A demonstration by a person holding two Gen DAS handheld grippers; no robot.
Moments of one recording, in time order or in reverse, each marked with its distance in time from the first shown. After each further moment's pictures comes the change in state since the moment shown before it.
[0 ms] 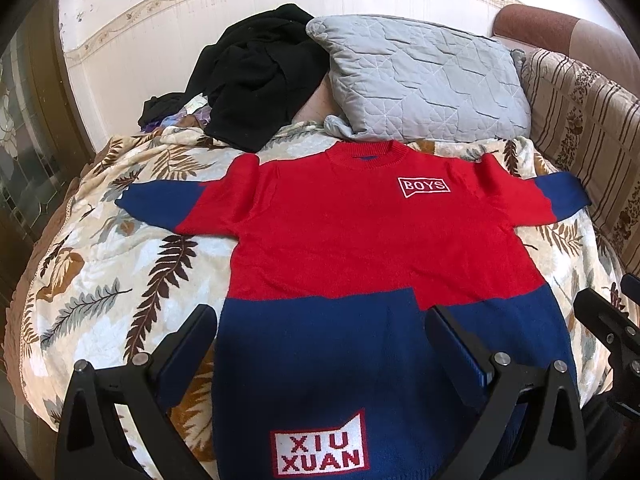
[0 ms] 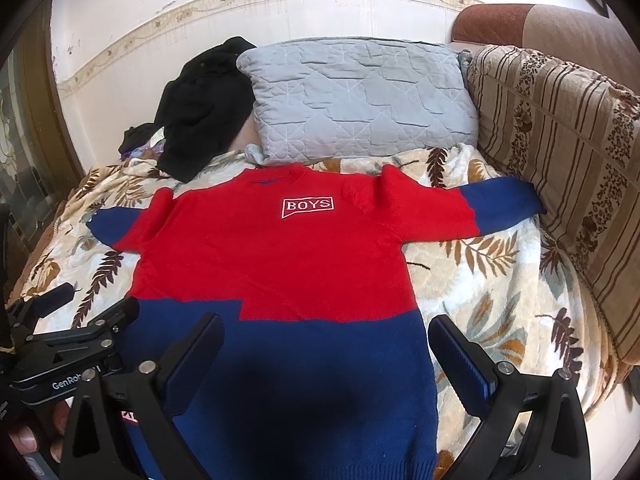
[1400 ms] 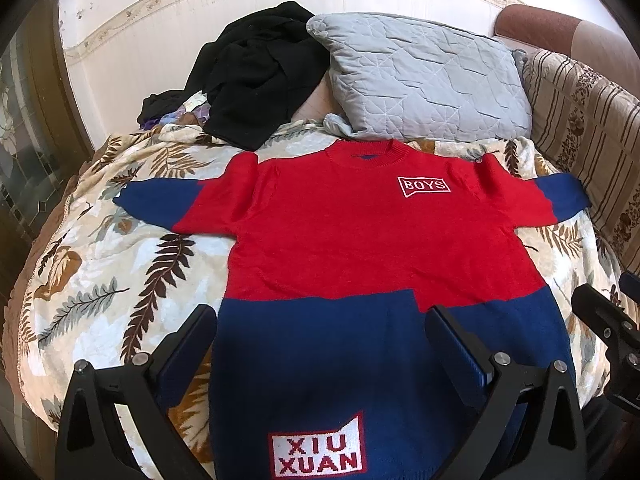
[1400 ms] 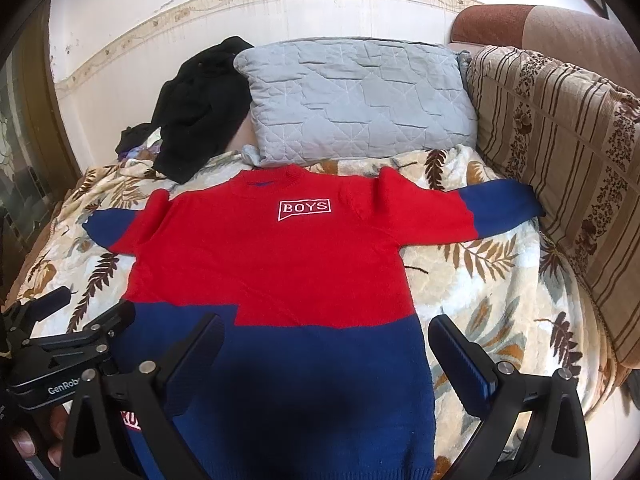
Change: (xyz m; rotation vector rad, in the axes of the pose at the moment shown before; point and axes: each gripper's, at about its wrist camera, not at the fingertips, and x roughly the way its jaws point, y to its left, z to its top) left arm 0.003 -0.001 0.002 -0.007 0.008 -0.003; right arm 0.005 0.004 -0.005 -0.004 0.000 -0.017
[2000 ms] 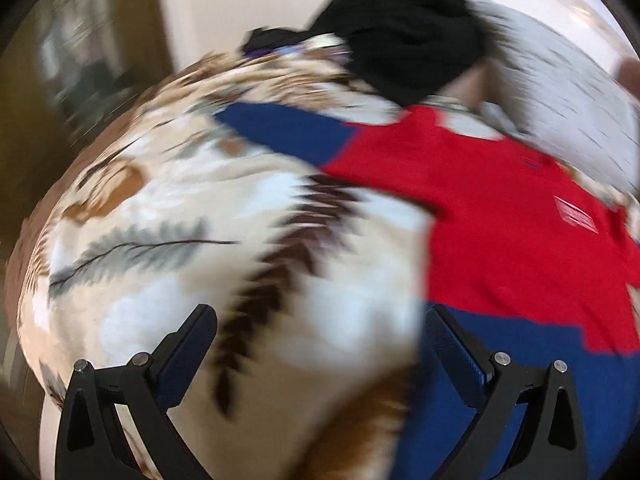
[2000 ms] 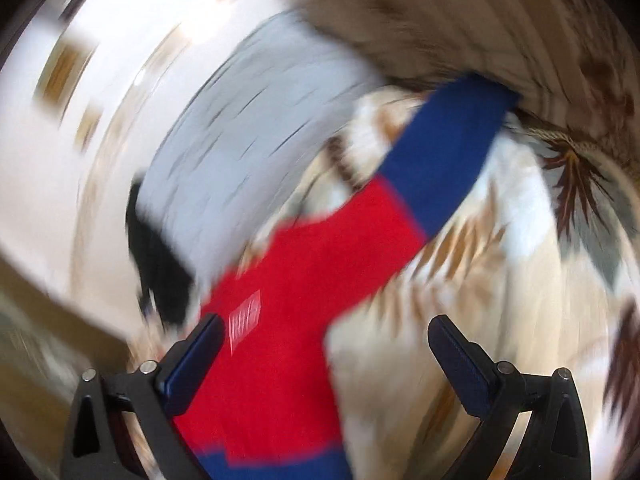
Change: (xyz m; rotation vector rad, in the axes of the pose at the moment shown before) left arm 0.081 0.165 -0.026 -0.302 0.086 0.220; right arm 0.149 -0.279 0.035 0.787 -0.031 0.313
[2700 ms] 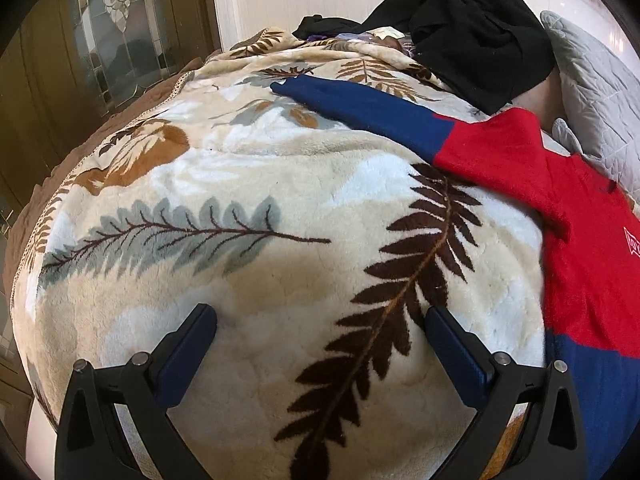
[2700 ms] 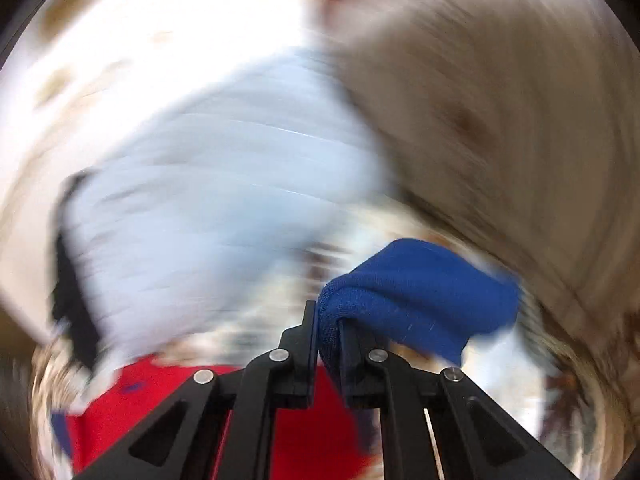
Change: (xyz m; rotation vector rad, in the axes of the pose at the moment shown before) left arm 0.050 0.045 -0.007 -0.081 -0.007 0.081; right arm 0.058 0.188 0.032 -0.539 -0.171 -0.174
